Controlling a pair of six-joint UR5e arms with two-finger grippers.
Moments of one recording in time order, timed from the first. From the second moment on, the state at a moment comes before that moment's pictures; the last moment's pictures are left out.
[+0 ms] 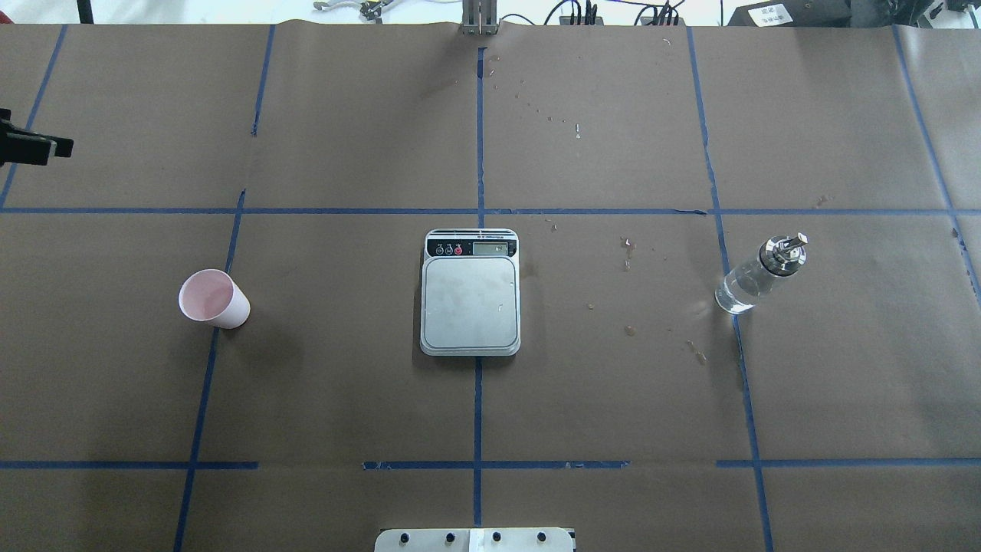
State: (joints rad) left arm -1.11 -1.56 -1.95 -2.24 -2.04 -0.55; right arm 1.52 -1.65 1.81 -1.42 2.39 -0.09
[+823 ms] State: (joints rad) left arm -0.69 -1.52 -1.97 -2.23 -1.72 -1.17; right arm 1.52 -1.68 1.79 -1.35 2.39 -0.08
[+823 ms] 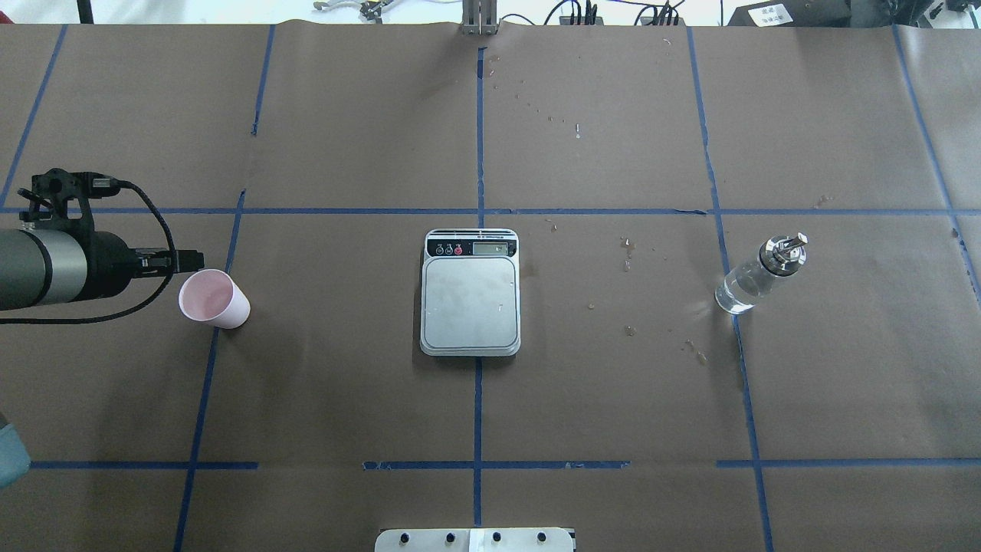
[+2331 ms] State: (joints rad) left arm -0.62 -1.53 -1.96 -2.19 -1.72 -1.17; right arm 1.52 -1.68 1.79 -1.35 2.39 -0.06
